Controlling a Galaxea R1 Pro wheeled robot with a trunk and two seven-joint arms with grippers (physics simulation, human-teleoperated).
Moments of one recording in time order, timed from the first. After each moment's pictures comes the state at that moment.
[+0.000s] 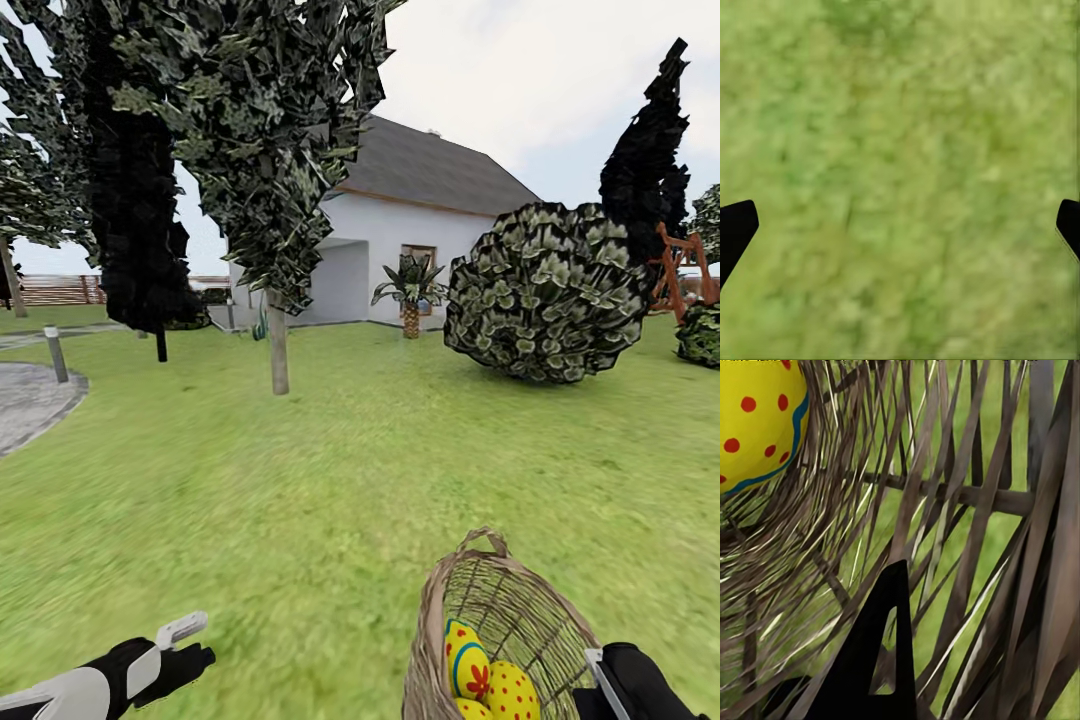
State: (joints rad) left arm -0.69 0.19 0.15 0.04 0.20 0.25 -0.09; right arm -0.31 -0.23 -0.10 -0.80 0.08 0.90 0.06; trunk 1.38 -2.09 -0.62
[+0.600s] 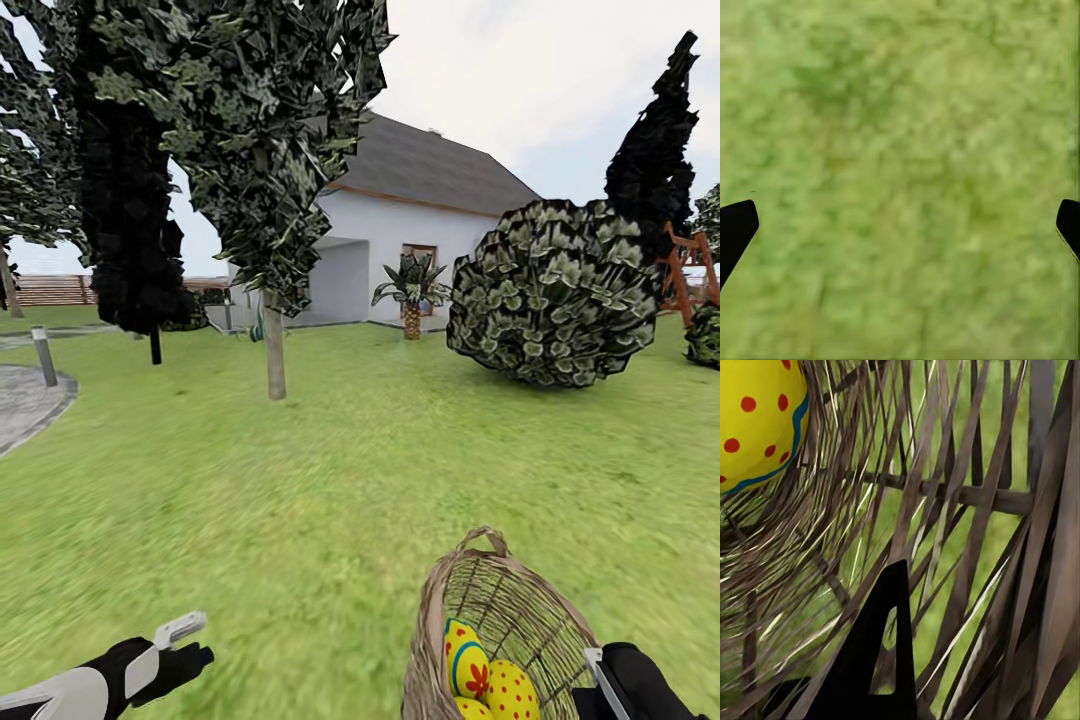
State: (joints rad) left arm -0.69 0.19 0.15 0.04 0.20 0.25 -0.09; right arm -0.31 -0.23 -0.10 -0.80 0.08 0.90 0.06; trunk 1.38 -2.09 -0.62
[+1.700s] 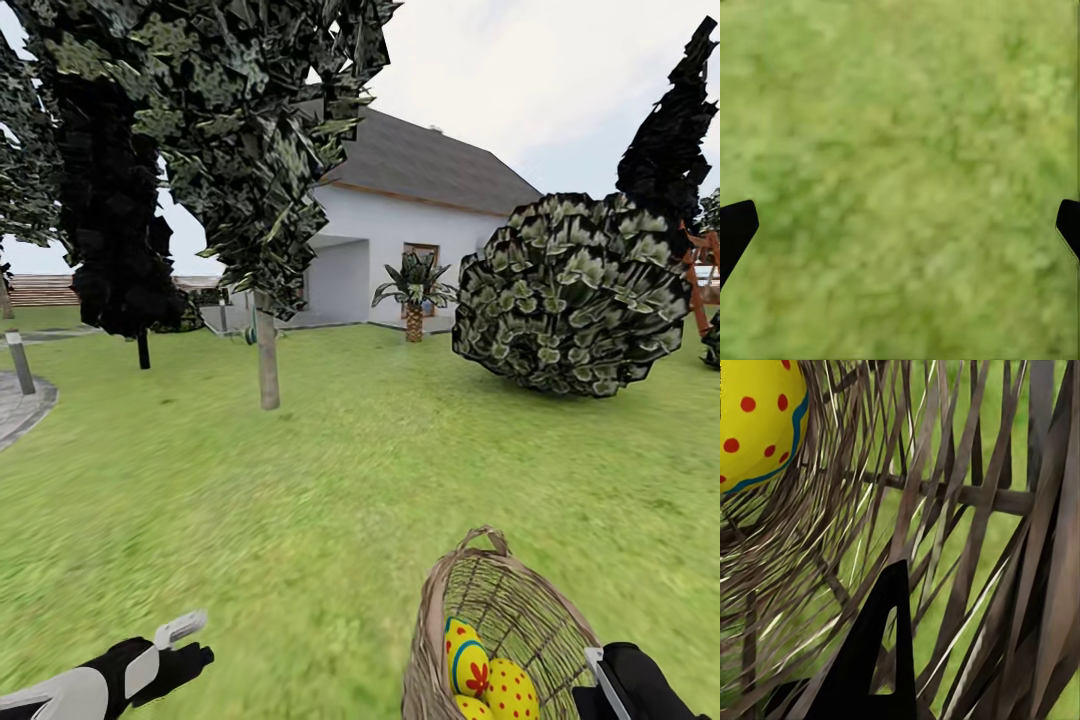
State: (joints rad) left arm -0.69 0.19 0.15 0.04 0.20 0.25 -0.09; right arm -0.31 -0.23 -0.10 -0.80 0.08 0.90 0.06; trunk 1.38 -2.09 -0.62
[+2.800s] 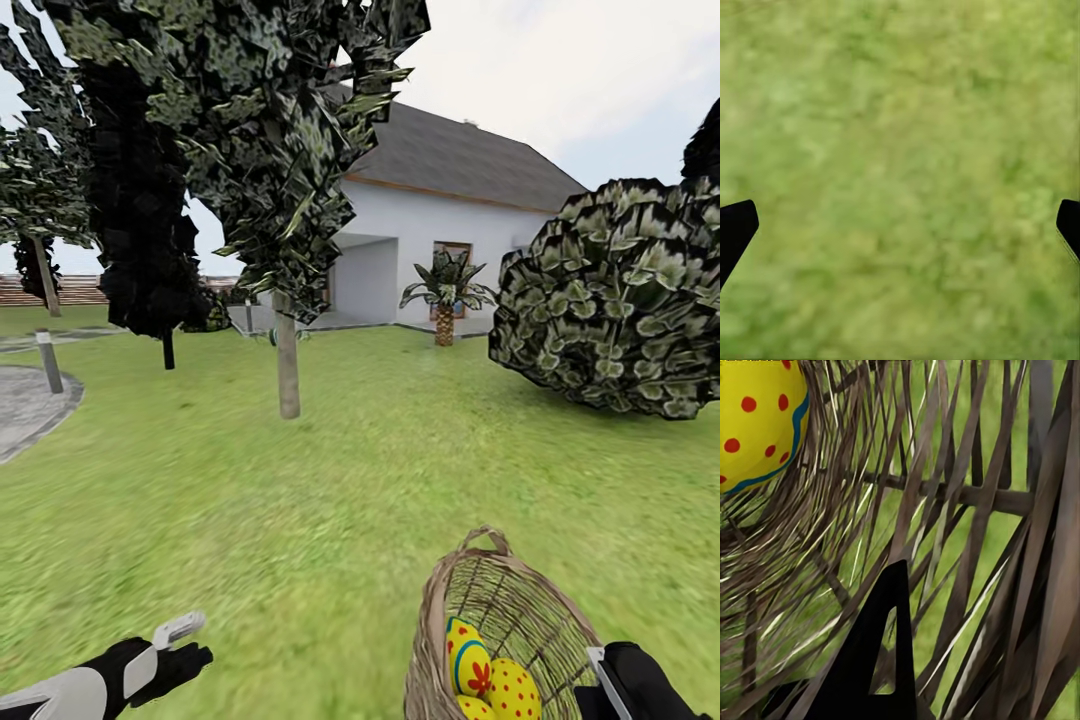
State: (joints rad) left arm -0.69 0.19 0.15 0.04 0.20 0.26 -0.09; right arm -0.31 -0.24 -0.10 -0.80 0.08 0.90 0.06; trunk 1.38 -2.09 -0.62
